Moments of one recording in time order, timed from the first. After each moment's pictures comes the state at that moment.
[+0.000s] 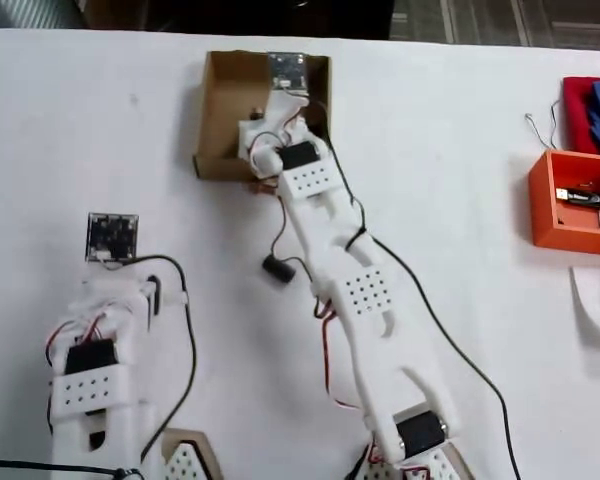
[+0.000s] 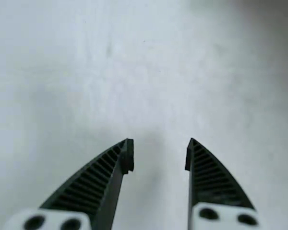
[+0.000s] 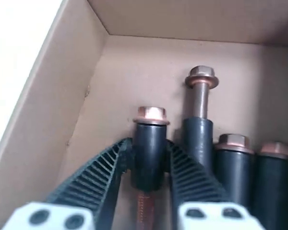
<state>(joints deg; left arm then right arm) -21.5 -61.8 86.8 32.1 -12.4 -25.9 75.9 -72.3 46.2 -14.9</state>
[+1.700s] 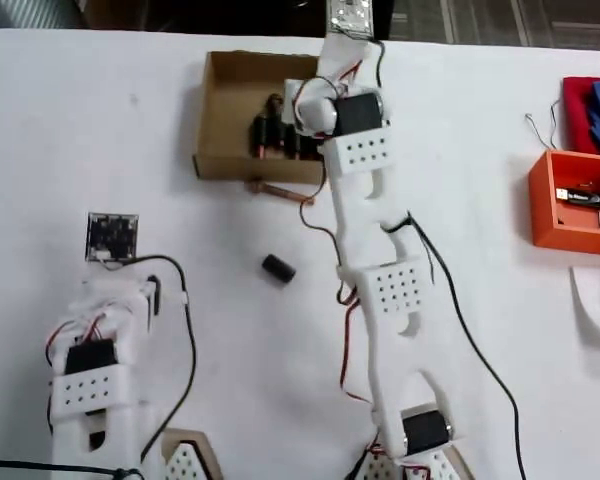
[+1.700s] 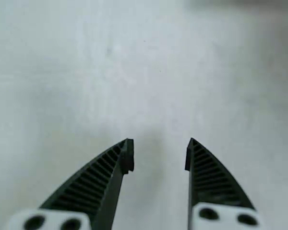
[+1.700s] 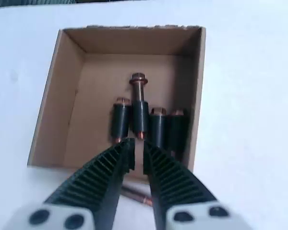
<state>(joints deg) -21.5 -61.8 86.8 32.1 -12.4 -19.7 59.3 -93.0 91.3 -11.8</state>
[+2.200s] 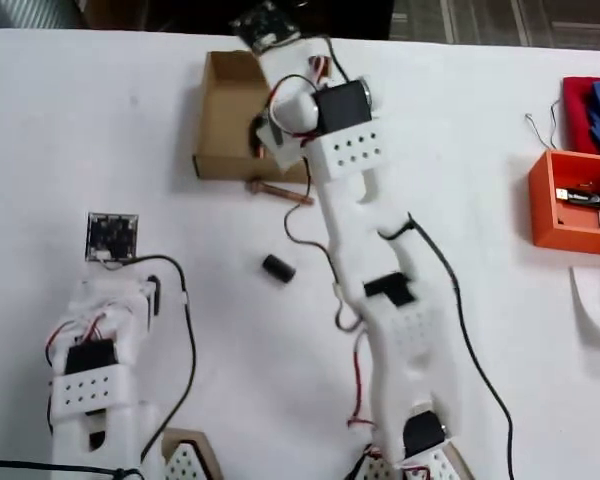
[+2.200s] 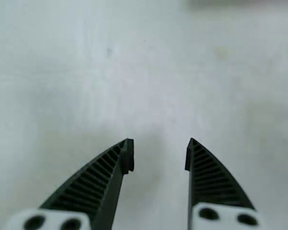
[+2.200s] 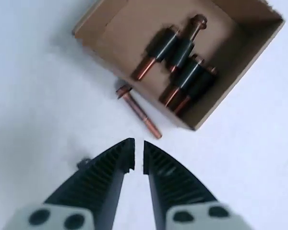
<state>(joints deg) -21.5 -61.8 86.8 32.1 -12.4 -26.1 30.5 -58.1 100.0 18.2</state>
